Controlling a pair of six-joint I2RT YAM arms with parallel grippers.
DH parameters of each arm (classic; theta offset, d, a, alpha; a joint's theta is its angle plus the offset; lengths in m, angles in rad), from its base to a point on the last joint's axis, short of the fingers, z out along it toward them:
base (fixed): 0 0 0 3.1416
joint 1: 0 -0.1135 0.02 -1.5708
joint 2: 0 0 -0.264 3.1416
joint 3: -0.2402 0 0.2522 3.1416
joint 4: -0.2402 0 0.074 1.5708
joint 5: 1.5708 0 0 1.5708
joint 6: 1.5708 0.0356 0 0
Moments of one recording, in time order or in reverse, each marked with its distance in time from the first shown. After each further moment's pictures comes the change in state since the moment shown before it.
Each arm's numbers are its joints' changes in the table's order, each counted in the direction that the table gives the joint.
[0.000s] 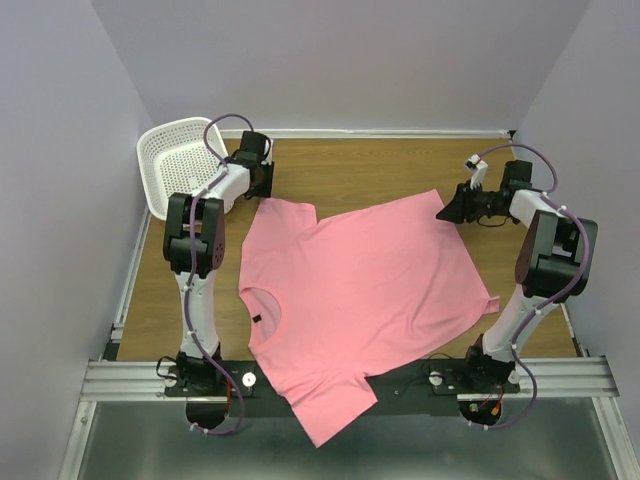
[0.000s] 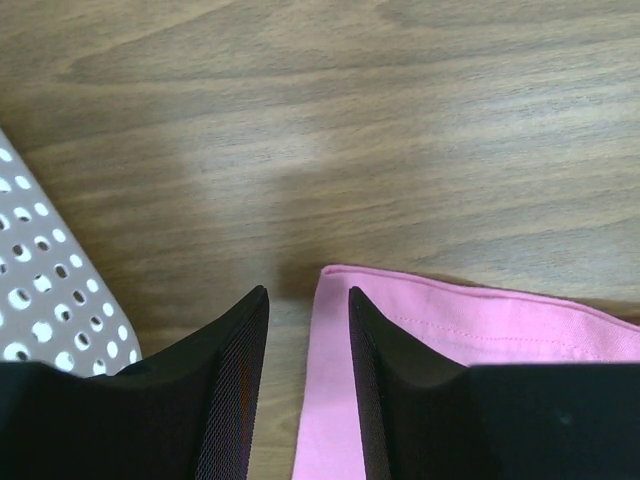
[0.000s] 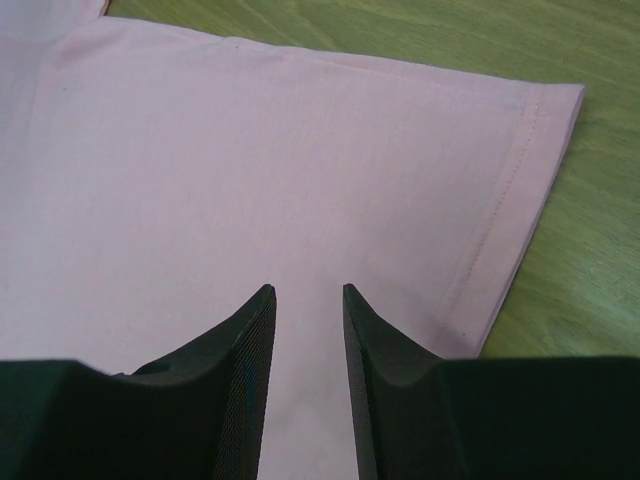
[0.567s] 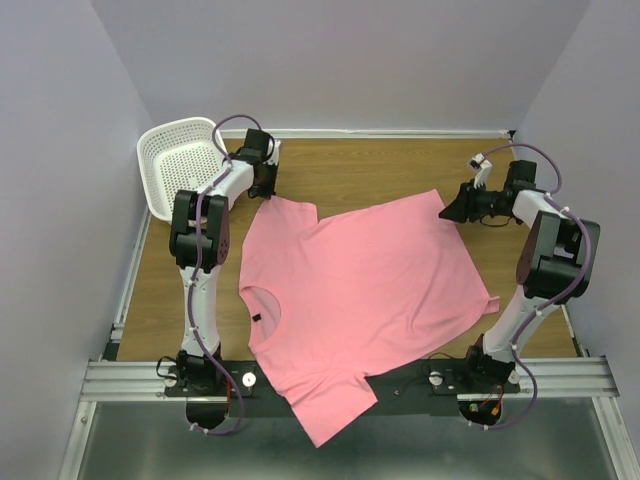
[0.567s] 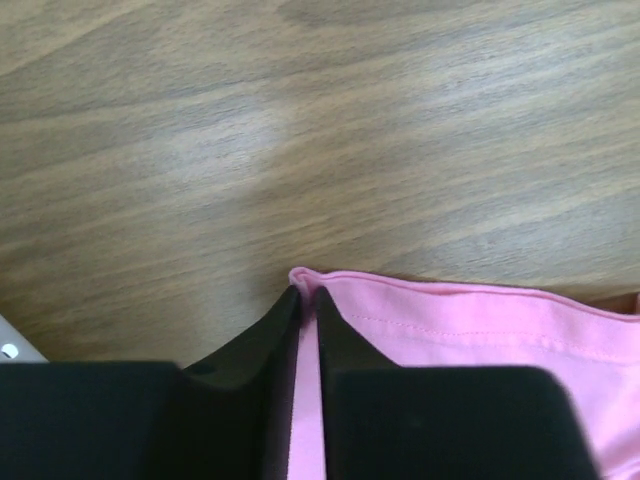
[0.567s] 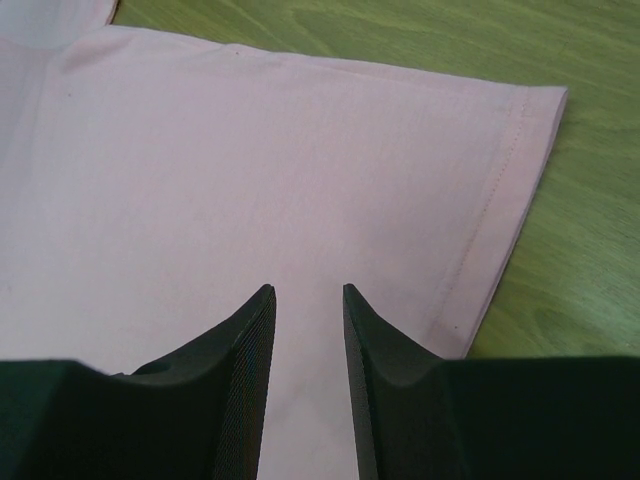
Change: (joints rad) left arm -0.002 -0.091 -0.117 -0.087 0.114 0.035; right arm 0.020 0.008 0.000 0.000 -0.016 0.000
